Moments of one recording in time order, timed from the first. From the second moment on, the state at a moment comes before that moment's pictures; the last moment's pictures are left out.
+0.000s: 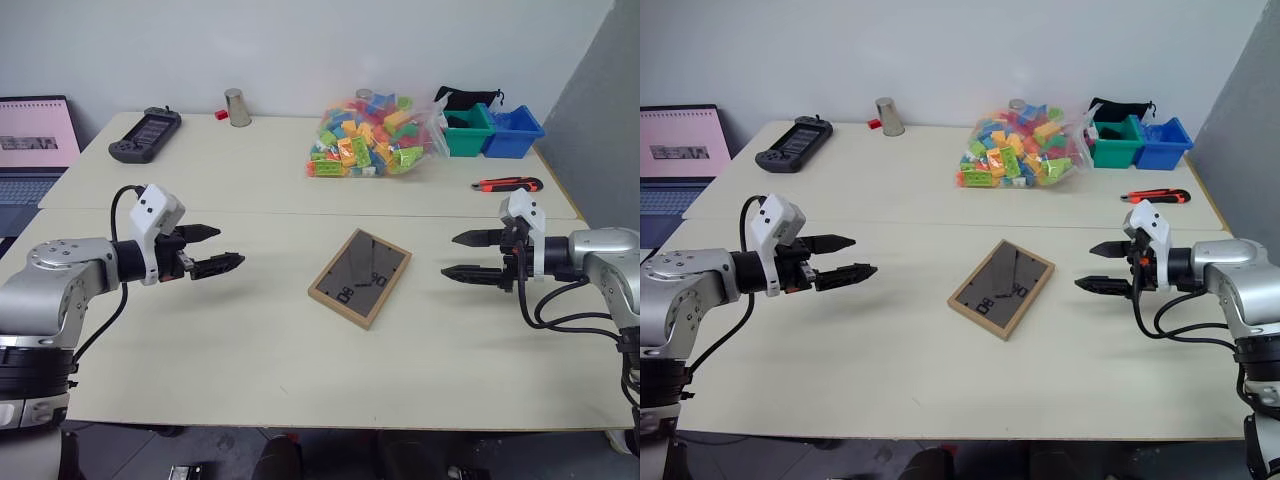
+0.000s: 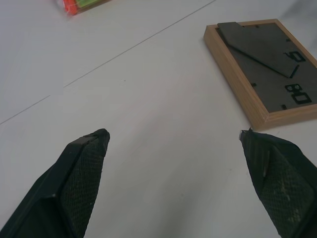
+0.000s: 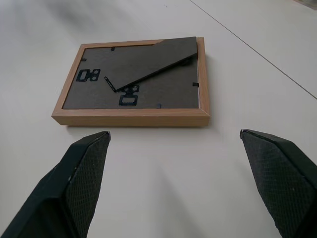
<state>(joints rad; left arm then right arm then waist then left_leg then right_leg) -0.46 0.93 0.14 0.04 -0.46 0.67 -1.03 -0.59 -0.87 0.02 0.09 0.41 0.62 1.20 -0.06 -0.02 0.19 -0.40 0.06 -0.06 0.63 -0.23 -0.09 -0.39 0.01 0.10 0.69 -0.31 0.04</state>
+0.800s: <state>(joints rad) -0.56 0.60 -0.10 0.27 -0.22 0.34 -0.94 -0.53 -0.66 0.09 0.15 0.22 0.55 0.90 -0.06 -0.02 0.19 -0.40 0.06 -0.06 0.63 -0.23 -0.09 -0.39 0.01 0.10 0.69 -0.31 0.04</state>
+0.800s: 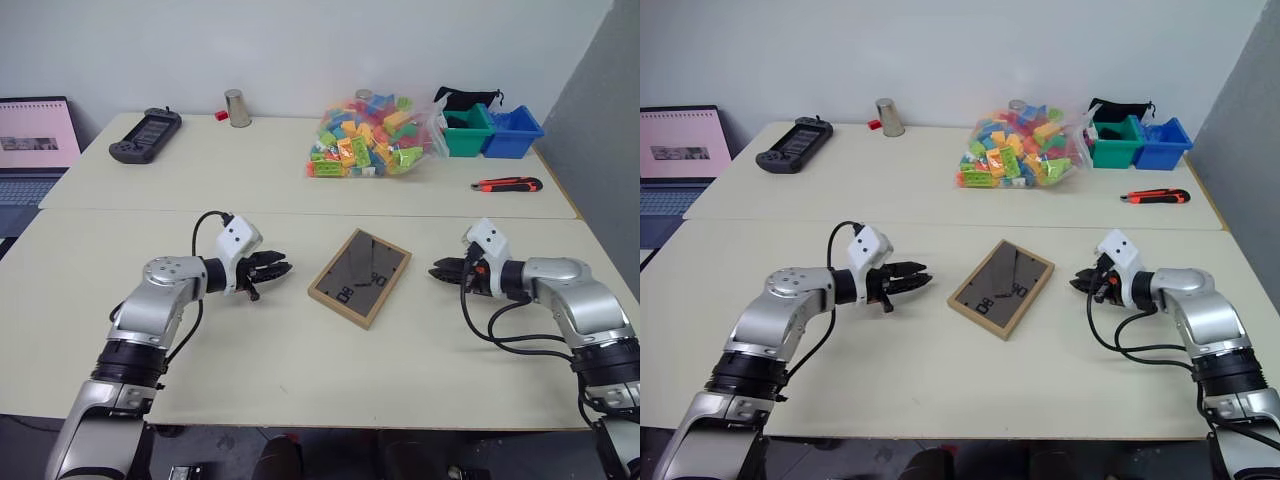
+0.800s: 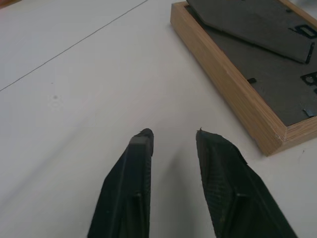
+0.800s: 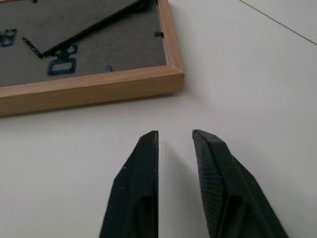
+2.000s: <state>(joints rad) -0.41 0.61 -0.16 0.03 -0.18 0.46 -1.01 -0.60 -0.48 0.16 0.20 0.14 0.54 0.80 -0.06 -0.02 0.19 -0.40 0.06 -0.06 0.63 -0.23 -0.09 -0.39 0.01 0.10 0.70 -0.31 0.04</state>
